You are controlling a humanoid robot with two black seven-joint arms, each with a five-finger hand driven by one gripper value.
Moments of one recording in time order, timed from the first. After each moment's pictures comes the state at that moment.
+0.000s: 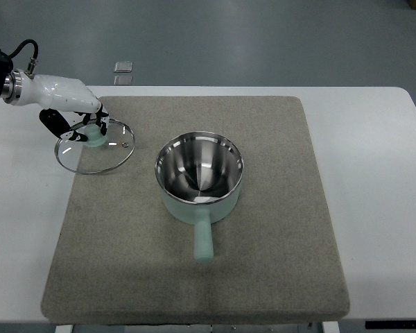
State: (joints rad) left arm -1.28 0.78 0.00 -1.03 1.81 -0.21 -0.61; right arm 0.04 0.00 -0.05 0.16 0.03 -0.01 0.13
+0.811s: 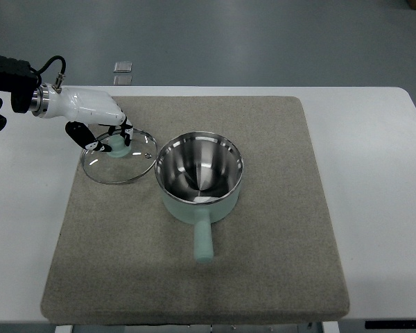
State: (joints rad) left arm -1.25 0.73 0.00 -1.03 1.80 -0.15 -0.61; right arm 0.04 0.00 -0.05 0.16 0.03 -0.01 0.13
